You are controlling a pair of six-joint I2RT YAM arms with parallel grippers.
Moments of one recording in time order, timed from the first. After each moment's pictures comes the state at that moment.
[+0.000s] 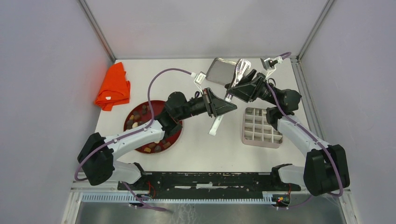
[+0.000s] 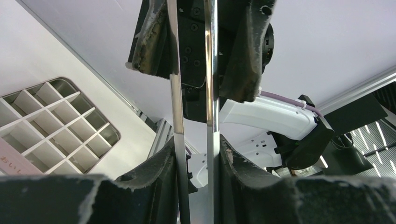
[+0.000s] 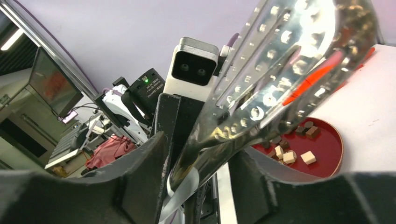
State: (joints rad) left arm -0.87 1.35 0.92 0.62 0.40 -0.98; right arm 0.24 1.26 0.75 1.20 -0.96 1.24
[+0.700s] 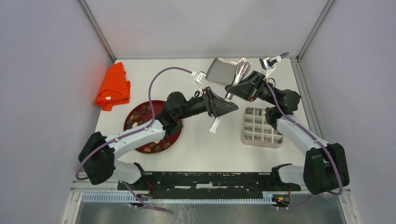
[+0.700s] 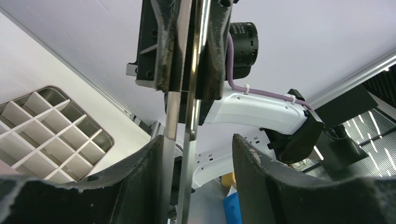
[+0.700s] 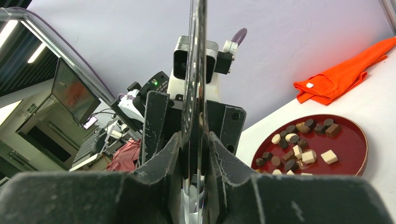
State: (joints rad) left arm -0.87 1.37 0.93 0.68 0.44 -0.98; right arm 0.25 1.28 0.75 1.24 -0.95 1.35
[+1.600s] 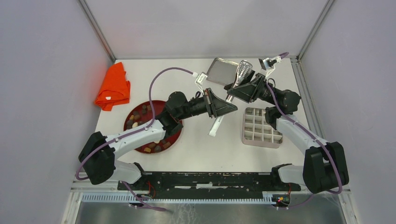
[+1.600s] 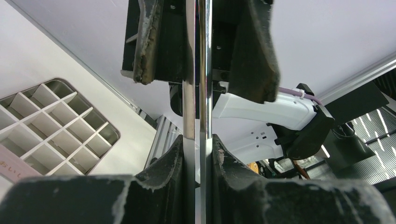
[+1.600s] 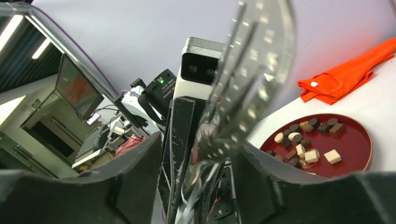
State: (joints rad) left arm -0.87 1.37 0.93 0.67 0.45 -0.96; right arm 0.25 1.29 0.75 1.29 -0.96 1.39
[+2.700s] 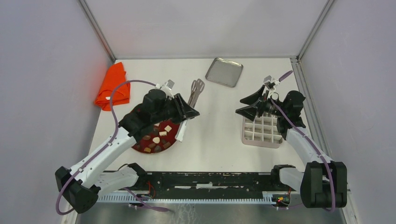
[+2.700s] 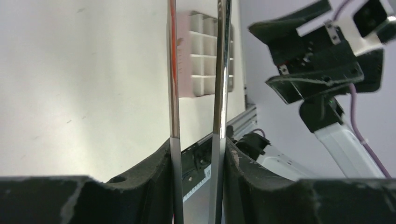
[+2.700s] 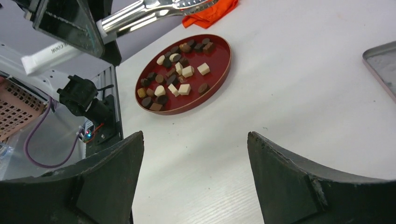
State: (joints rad) left arm -0.69 1.02 0.94 -0.33 0.23 -0.96; right arm 0.01 1.12 0.57 0.59 -1.17 0.42
